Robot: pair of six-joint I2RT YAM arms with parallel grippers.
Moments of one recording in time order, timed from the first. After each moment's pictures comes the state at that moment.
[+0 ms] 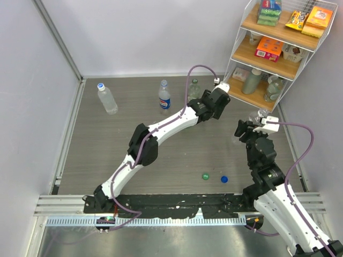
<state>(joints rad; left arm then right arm) -0.95 2.44 2.37 -0.61 -0.41 -0.22 0.38 0.47 0.43 -0.01 0.53 0.23</state>
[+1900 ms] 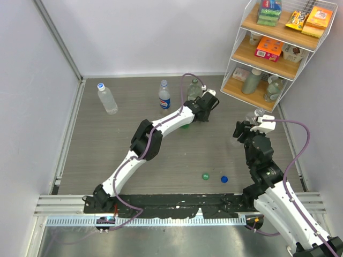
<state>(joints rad) -0.85 2.61 2.36 -0.62 -0.29 -0.35 0.38 0.52 0.43 -0.03 0.51 0.22</state>
